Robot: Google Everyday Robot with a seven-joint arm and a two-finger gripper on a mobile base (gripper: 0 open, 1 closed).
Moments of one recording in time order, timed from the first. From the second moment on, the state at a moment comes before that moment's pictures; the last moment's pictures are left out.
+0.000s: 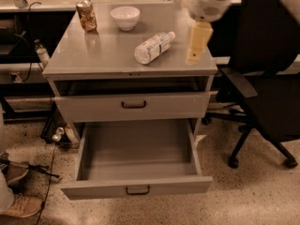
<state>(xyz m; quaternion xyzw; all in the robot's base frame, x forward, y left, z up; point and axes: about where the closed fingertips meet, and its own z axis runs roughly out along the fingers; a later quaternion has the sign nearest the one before) 0.639 -0.118 0.978 -0.69 0.68 -0.10 0.24</state>
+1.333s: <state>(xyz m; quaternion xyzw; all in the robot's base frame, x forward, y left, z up) 0.737 -0.072 0.898 -0.75 0.61 -0.10 0.22</state>
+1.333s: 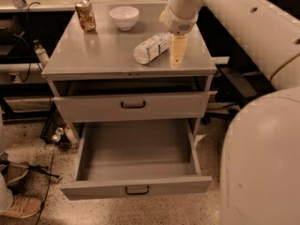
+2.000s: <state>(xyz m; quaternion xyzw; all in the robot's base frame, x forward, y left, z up) 0.777 -0.064 0.862 -0.78 0.57 -0.10 0.22</state>
